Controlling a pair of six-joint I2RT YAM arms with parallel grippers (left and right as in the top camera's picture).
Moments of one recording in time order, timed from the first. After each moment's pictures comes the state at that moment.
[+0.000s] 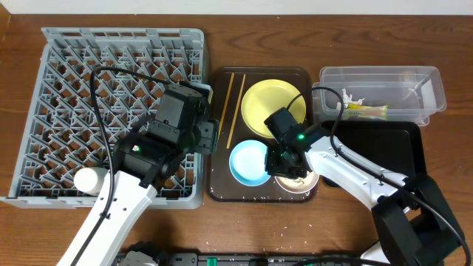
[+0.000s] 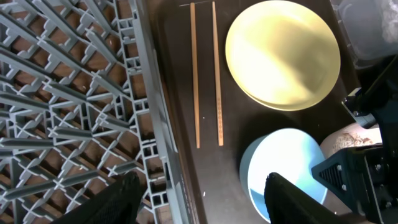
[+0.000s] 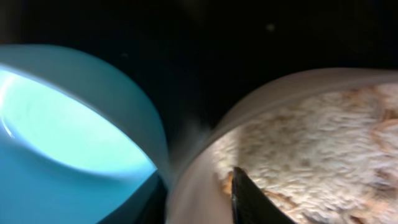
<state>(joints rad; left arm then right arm) -0.43 1.21 1.14 -0.87 -0.03 -0.18 0.62 1.70 1.00 -0.71 -0.16 0.78</state>
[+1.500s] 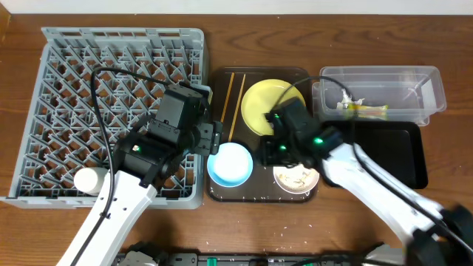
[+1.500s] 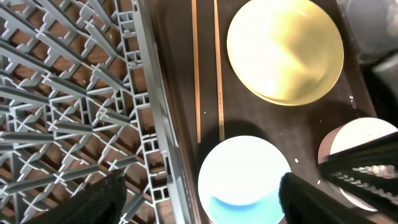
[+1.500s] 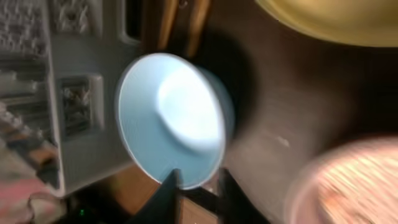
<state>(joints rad) -0.43 1.21 1.14 -0.88 -0.03 -0.19 0.60 1.50 0.99 -0.58 -0.35 0.64</state>
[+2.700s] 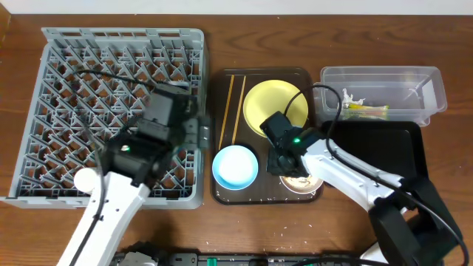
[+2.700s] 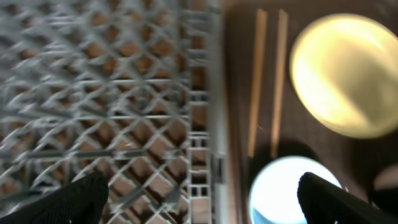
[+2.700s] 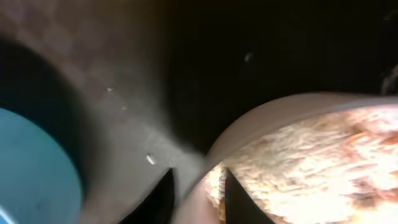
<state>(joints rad) -0.33 1.18 1.14 -0.91 -0.16 -0.27 0.65 1.71 0.99 -0.70 0.00 0.80</state>
